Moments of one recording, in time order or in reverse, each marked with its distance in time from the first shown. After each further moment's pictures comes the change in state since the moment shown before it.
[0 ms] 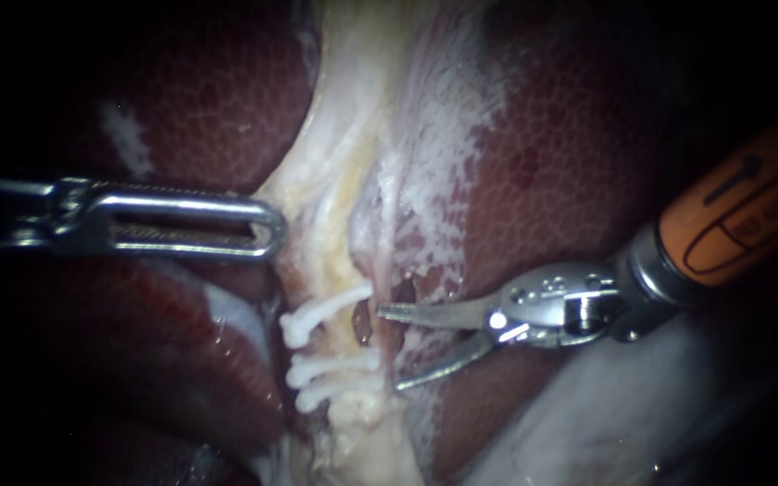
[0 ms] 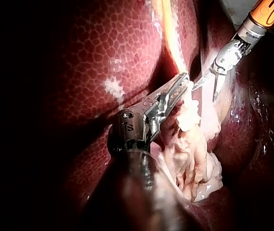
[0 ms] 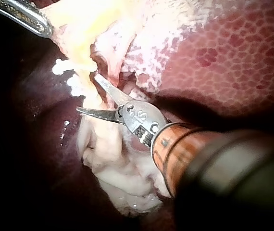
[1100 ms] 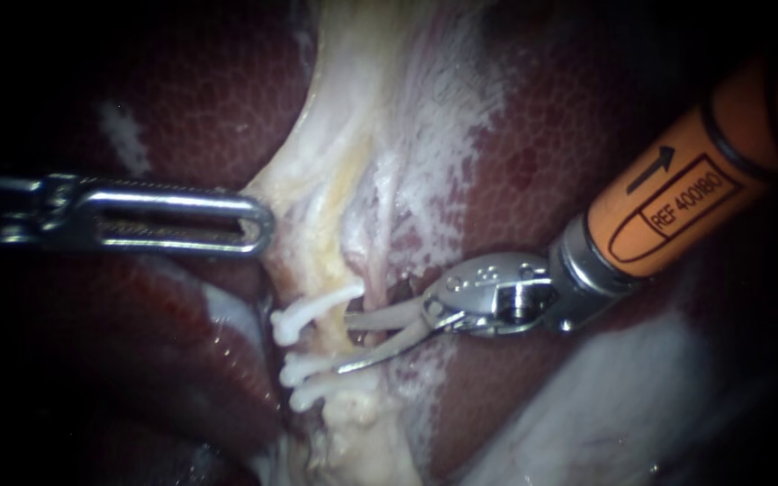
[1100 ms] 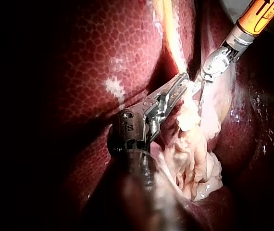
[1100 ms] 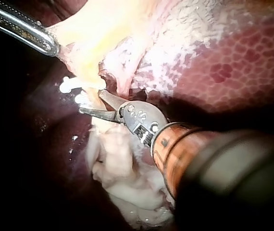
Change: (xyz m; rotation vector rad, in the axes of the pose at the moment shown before) right arm 0.001 0.002 0.004 0.030 -0.008 0.017; left arm 0.000 0.000 0.000 0.000 -0.002 -0.002
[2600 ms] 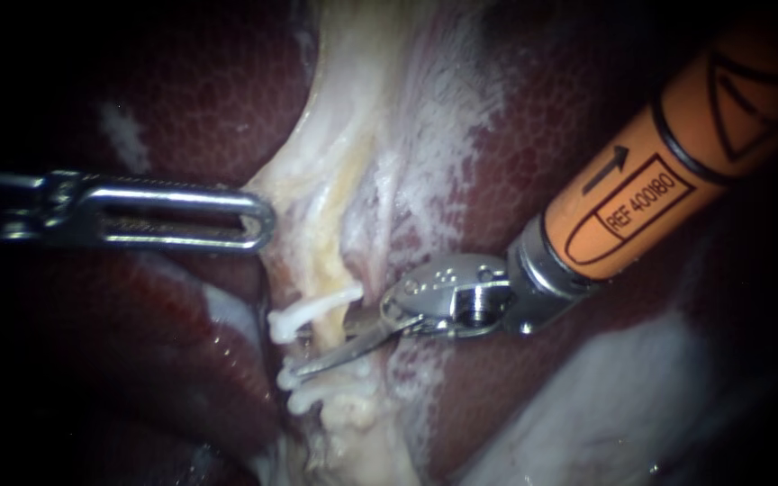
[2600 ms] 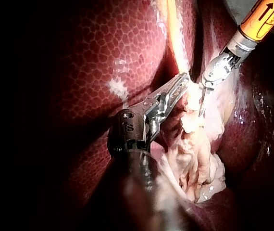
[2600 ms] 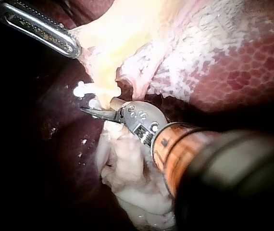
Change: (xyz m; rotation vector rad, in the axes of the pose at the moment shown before) right arm 0.001 -0.001 0.002 0.025 -0.001 -0.012; left arm 0.000 0.001 0.000 -0.002 0.000 0.001
